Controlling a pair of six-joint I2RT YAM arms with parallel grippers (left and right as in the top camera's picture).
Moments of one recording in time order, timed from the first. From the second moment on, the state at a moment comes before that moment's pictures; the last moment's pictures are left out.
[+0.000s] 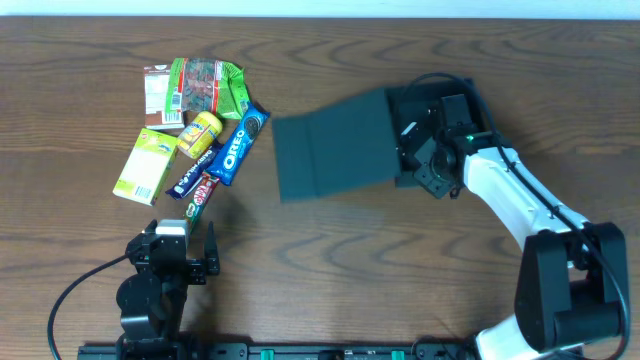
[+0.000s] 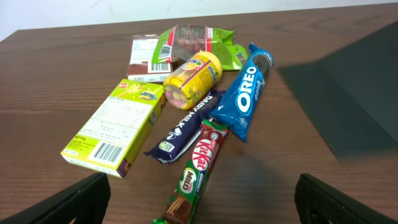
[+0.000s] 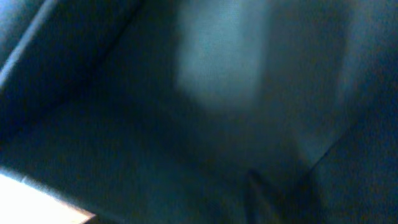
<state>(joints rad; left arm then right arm) 0.06 0.01 0.14 -0.48 0.08 0.09 0.19 1.73 1.08 -0.65 0.14 -0.61</state>
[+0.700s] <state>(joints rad) 0.06 0.01 0.14 -0.48 0.08 0.09 0.32 1.73 1.08 -0.55 0.02 -0.13</state>
